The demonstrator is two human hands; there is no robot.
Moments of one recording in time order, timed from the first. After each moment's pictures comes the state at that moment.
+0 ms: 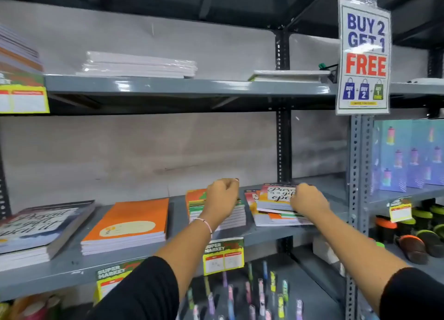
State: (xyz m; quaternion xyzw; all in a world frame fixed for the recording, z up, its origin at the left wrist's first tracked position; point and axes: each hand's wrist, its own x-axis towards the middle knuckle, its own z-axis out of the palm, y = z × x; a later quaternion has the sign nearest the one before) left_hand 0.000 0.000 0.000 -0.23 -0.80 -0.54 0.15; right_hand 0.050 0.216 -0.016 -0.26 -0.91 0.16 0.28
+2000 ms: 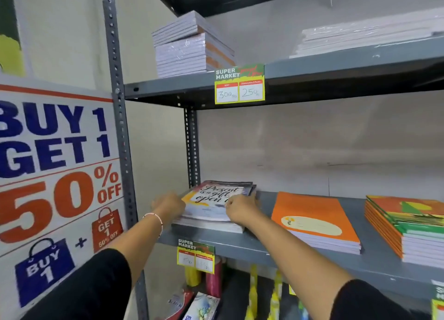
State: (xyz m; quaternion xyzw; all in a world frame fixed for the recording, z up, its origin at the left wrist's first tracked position) left_hand -0.066 -0.507 -0.020 0.30 -0.92 -0.18 0.17; right_hand -0.086 -0.313 -0.023 0.15 -0.93 0.33 0.04
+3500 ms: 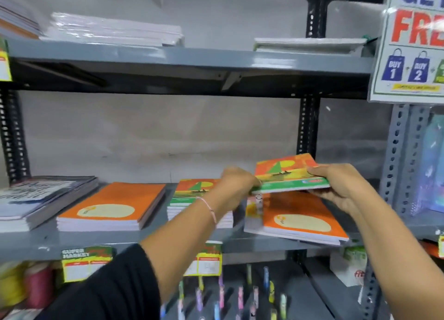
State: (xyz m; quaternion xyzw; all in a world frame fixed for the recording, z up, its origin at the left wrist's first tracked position) left_hand -0.023 0.094 0.019 -0.11 -0.75 -0.65 0.00; right_hand 0.041 0.289 0.034 -0.10 -0.66 0.71 0.22
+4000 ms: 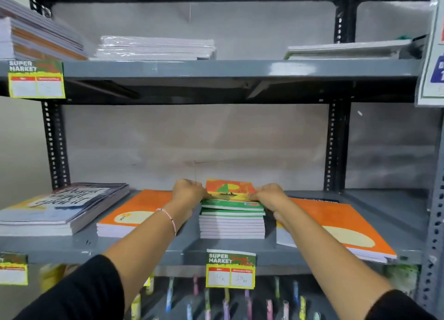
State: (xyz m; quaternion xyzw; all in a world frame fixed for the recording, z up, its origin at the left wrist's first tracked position) left_hand -0.072 -0.061 0.003 0.04 -0.76 -0.64 0.13; right_hand -0.091 0.144 -0.017 -0.05 -0.79 0.61 0.11
